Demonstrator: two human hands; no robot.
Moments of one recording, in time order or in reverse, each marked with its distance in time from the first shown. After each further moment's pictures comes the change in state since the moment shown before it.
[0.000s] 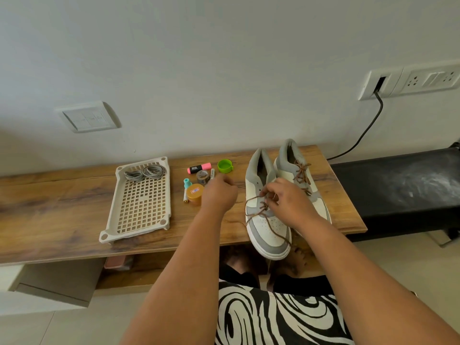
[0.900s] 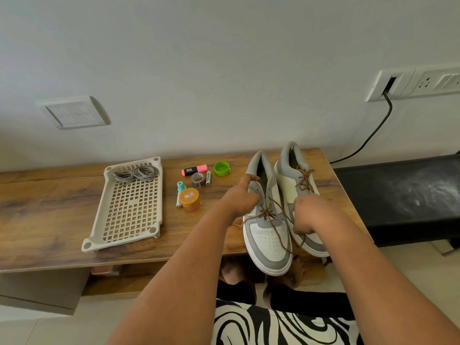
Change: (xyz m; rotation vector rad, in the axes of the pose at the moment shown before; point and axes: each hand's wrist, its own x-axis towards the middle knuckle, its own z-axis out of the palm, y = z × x) left_hand 0.030 0.010 0.038 -0.150 -0.422 0.029; right_hand 0.019 0.006 -0.034 -0.592 -0.573 0.426
